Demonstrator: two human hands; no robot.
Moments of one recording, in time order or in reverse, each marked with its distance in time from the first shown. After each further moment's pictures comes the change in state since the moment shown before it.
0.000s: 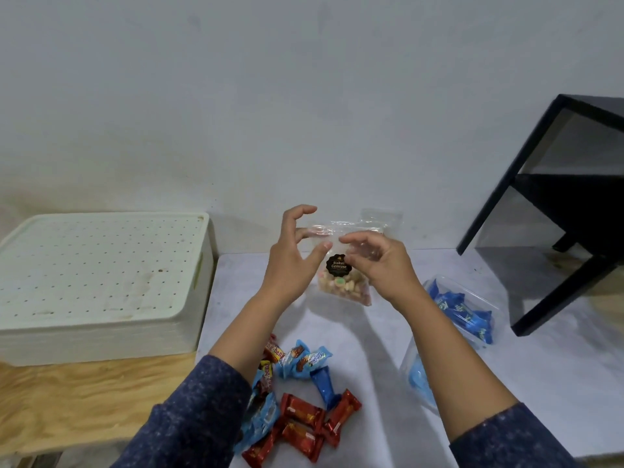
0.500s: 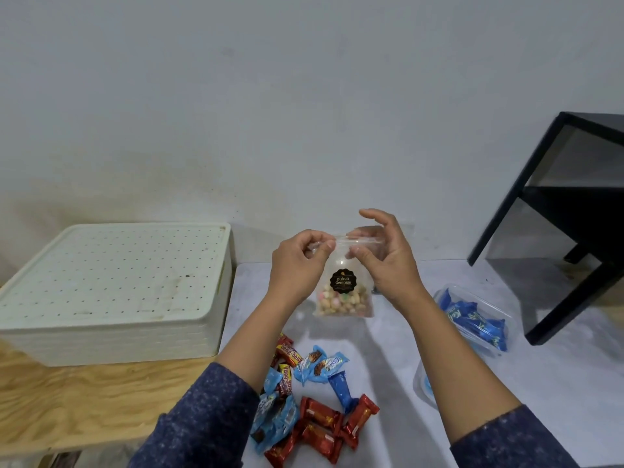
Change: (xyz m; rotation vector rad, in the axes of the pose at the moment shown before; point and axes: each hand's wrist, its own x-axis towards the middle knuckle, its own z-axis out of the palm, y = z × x) left_hand -0.011 0.022 -0.024 0.052 0.094 -0.129; right_hand -0.015 -0.038 0.024 0.144 0.023 -0.135
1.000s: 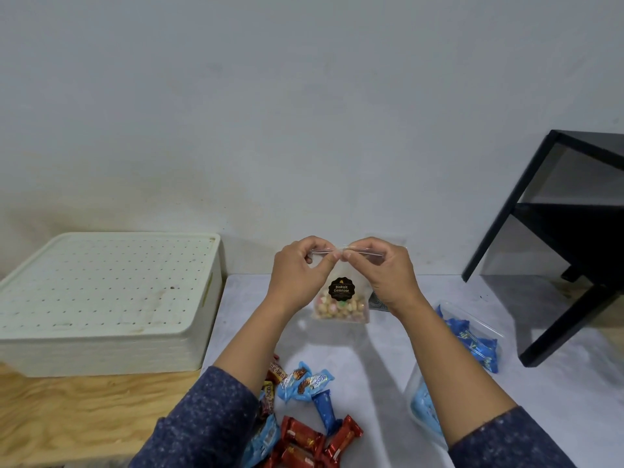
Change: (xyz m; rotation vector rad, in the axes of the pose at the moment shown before) left_hand 0.010 0.019 0.025 0.104 -0.040 0.115; right_hand 0.022 0.009 -0.029 -0.054 0.009 0.065
